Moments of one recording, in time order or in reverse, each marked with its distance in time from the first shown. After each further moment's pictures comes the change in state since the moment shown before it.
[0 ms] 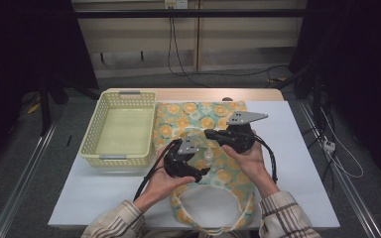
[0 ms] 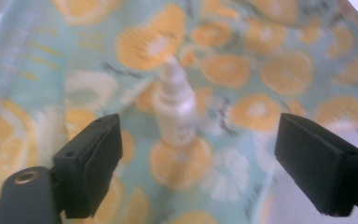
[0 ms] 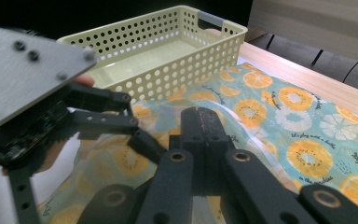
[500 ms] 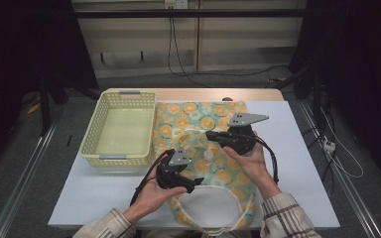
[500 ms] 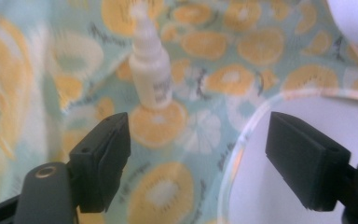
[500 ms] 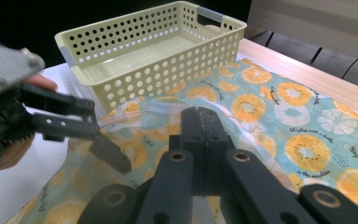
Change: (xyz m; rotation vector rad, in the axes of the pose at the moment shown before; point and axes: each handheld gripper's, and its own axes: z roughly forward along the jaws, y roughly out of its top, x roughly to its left) left arm -0.011 -0.029 -0.013 0.015 -0.029 -0.010; right arm 0.000 -0.004 -0.002 0.011 -0.002 -0.001
